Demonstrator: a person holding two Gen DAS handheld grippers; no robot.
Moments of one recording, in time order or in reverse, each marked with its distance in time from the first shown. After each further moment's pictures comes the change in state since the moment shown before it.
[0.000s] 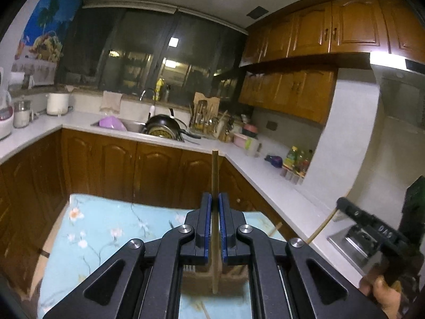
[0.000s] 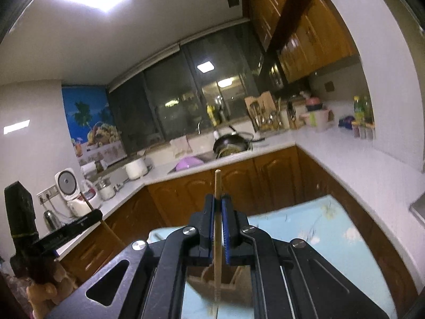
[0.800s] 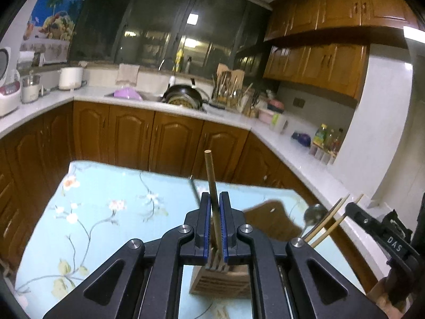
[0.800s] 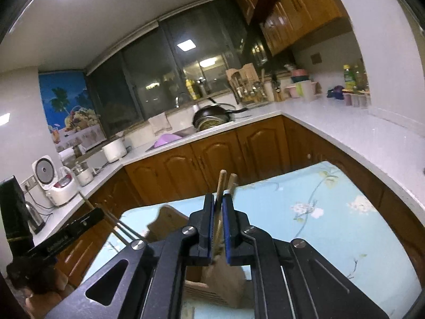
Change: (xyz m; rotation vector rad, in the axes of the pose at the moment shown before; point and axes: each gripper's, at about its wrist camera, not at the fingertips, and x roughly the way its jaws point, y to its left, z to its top) left arm 0.148 0.007 -0.074 -0.038 0.117 0.104; right arm 0.086 -0.034 -0.079 0.036 0.120 -0.094
